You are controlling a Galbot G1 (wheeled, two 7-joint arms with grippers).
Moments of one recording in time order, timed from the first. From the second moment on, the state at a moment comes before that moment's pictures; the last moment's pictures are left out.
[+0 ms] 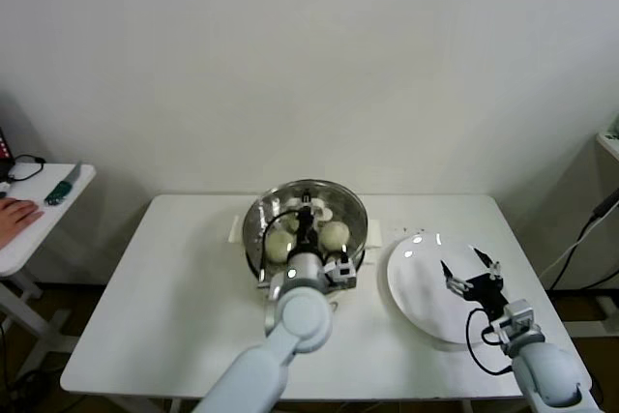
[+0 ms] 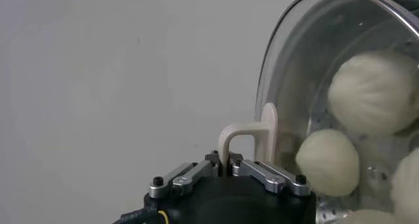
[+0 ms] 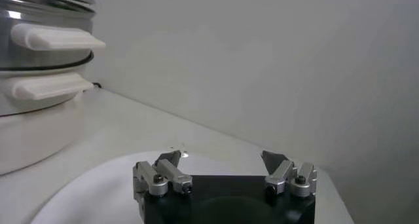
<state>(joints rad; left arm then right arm) 0.85 -1.44 0.17 -1.74 1.49 0.74 0.33 -1.30 1.07 0.60 1.63 0.18 -0.05 -0.19</state>
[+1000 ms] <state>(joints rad) 0.84 -1.43 0.18 -1.69 1.49 0.74 0.29 -1.30 1.09 0.60 1.62 0.17 -0.04 -0.21</state>
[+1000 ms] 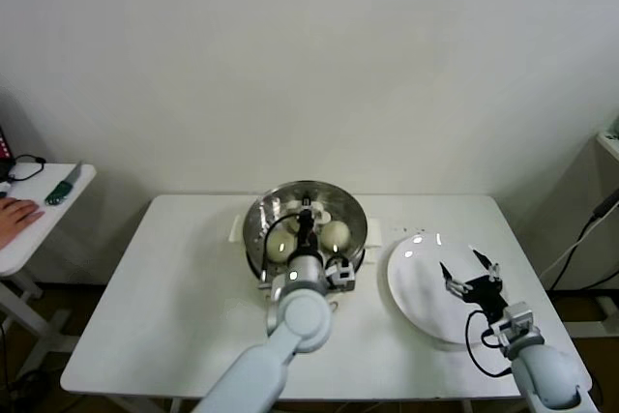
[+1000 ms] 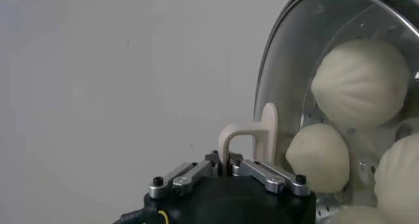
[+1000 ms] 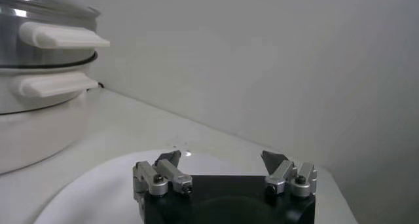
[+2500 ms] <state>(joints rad) 1.09 -1.24 0.03 -2.08 1.18 0.74 0.16 -1.30 1.07 0.62 1.66 0.19 -0.11 -0.19</state>
